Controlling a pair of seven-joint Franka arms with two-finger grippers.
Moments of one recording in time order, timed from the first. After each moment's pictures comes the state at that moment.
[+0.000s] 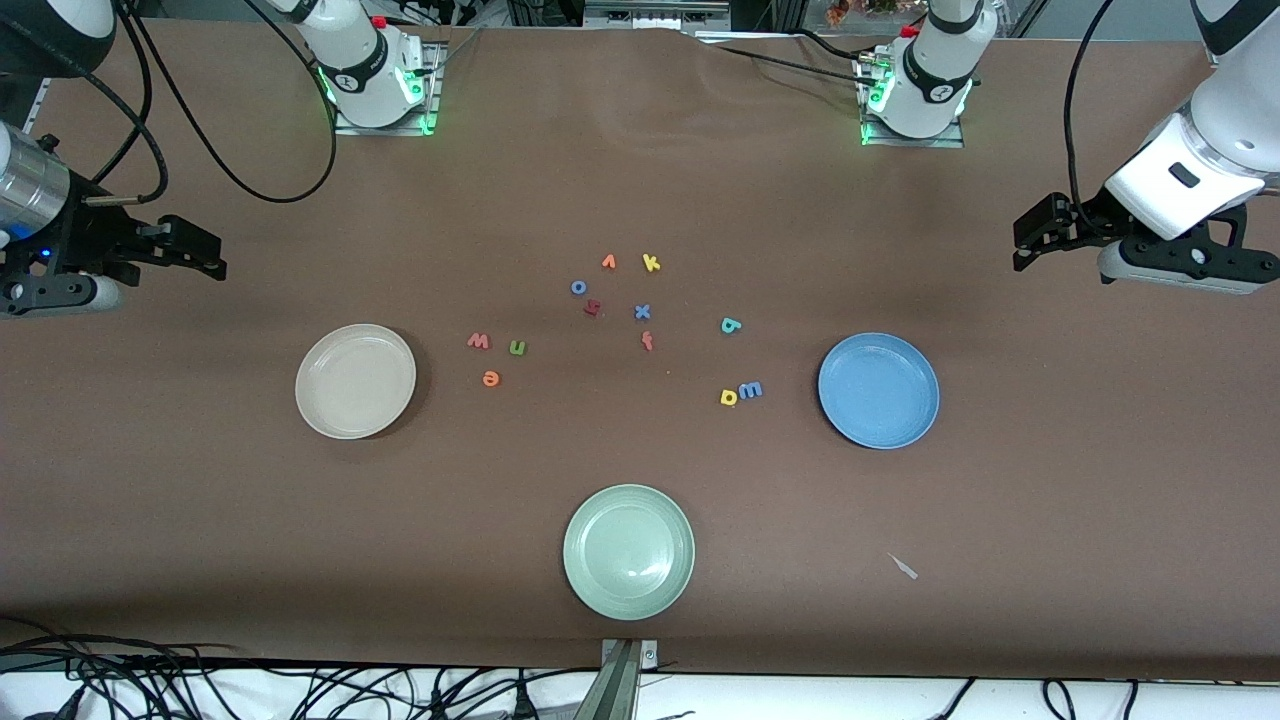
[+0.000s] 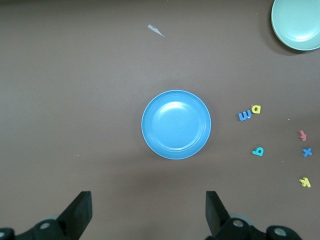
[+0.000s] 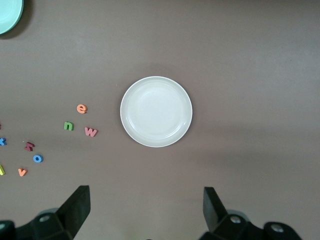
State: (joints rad) left arm -0.03 -0.01 -0.08 -1.67 -0.02 1.69 0.01; right arm 0.06 0.13 0.01 -1.48 0.01 1.55 -0.01
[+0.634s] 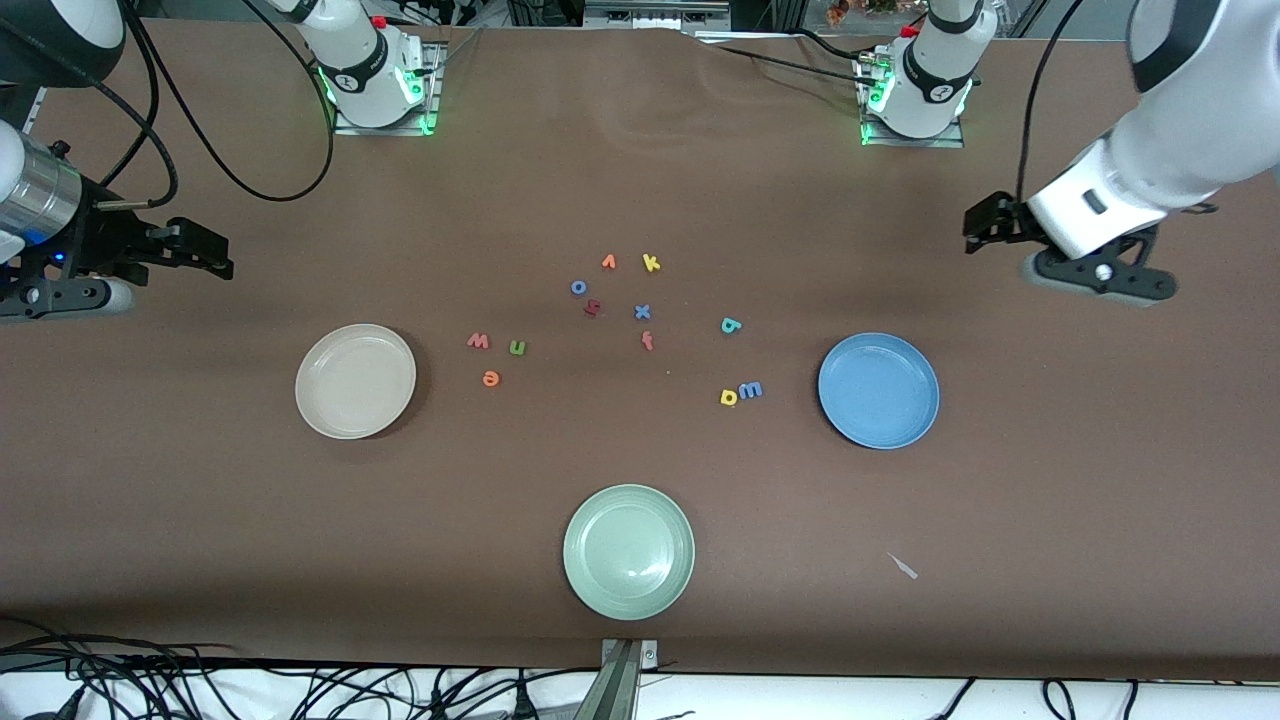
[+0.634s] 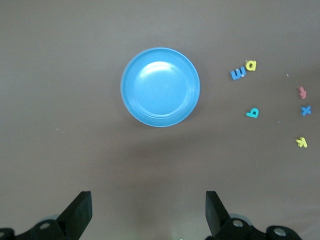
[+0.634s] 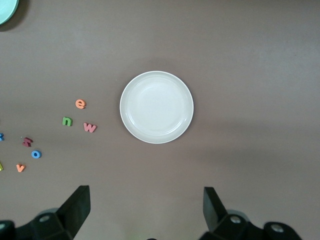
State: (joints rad) left arm -0.06 0.07 -0.13 -1.68 -0.03 1.58 0.01; right arm 0.06 0.13 0.01 -1.50 0.01 1.55 -0.02
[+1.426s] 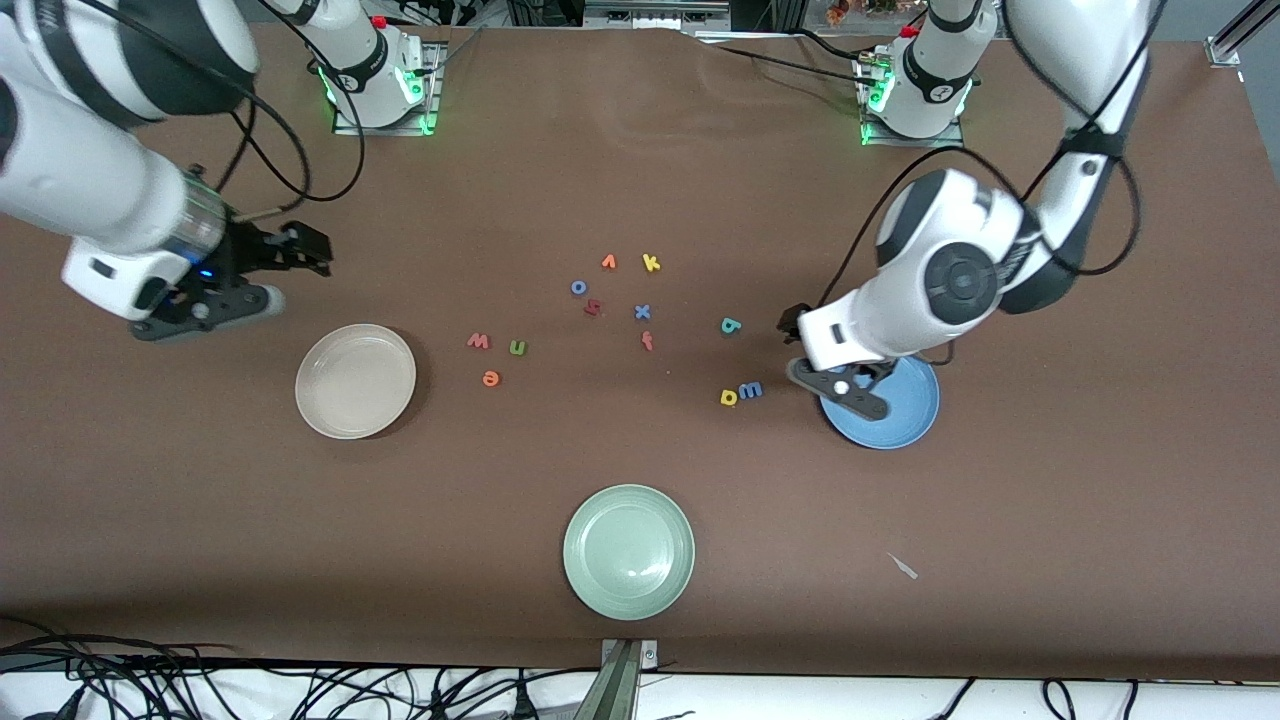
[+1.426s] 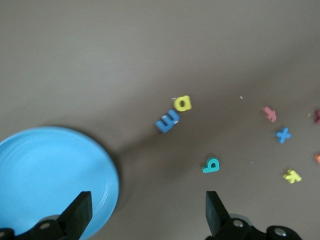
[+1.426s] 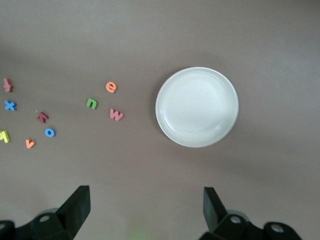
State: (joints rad) left arm -0.14 0.48 -0.32 -1.66 0.00 2.02 0.12; right arm 0.22 0.21 0.03 -1.55 0.02 1.61 -0.03
